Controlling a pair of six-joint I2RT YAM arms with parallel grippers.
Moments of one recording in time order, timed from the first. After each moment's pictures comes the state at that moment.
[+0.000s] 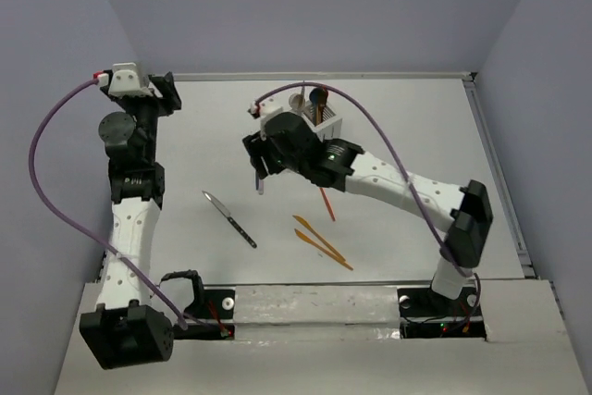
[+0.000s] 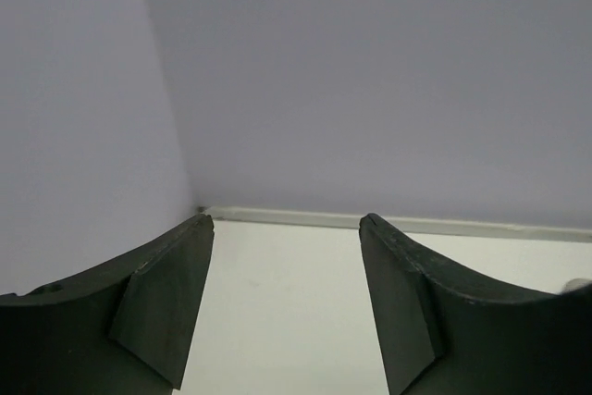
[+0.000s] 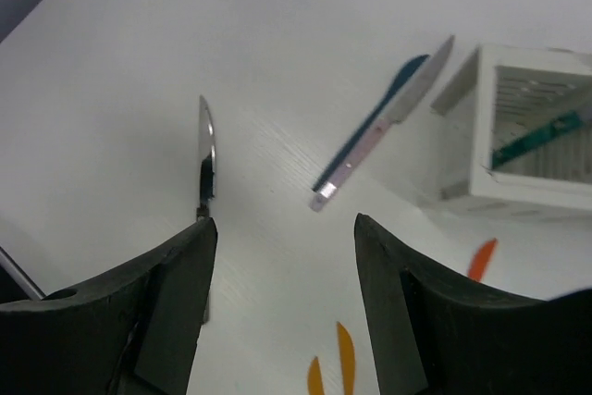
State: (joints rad) left arm 0.05 1.03 0.96 0.35 0.07 -0.08; right arm 1.02 1.70 1.62 -0.41 0.29 0.23
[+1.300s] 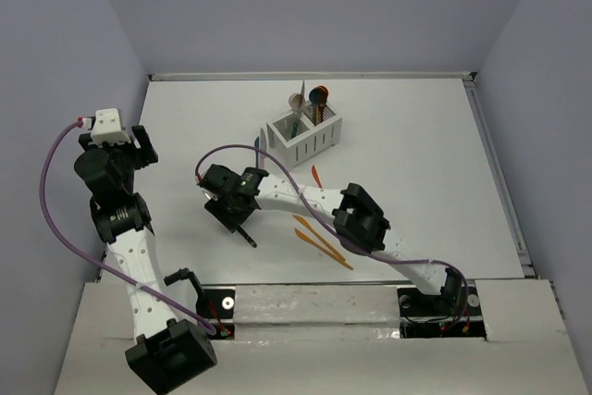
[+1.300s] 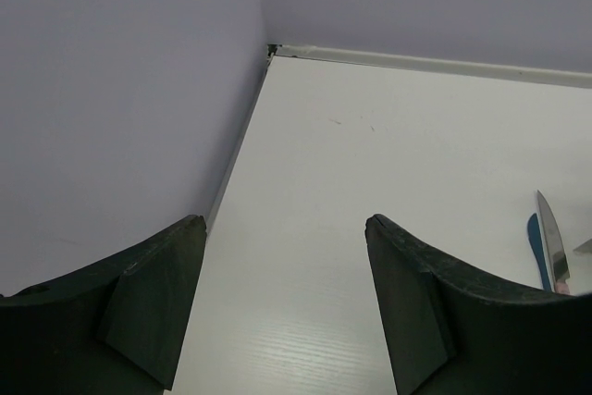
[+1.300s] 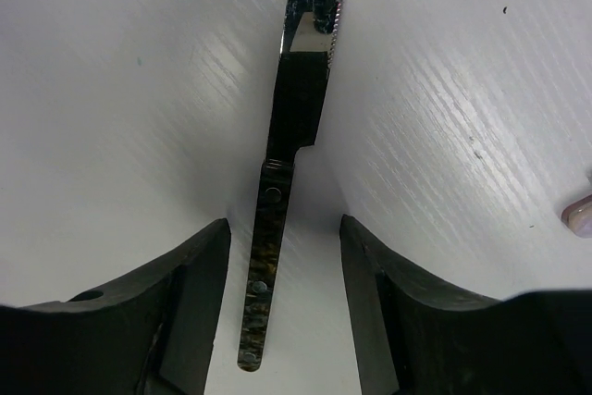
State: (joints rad) left arm 0.49 0.80 0.76 -0.05 0.28 0.06; right arm 1.16 2.52 2.30 -0.87 0.02 0.24
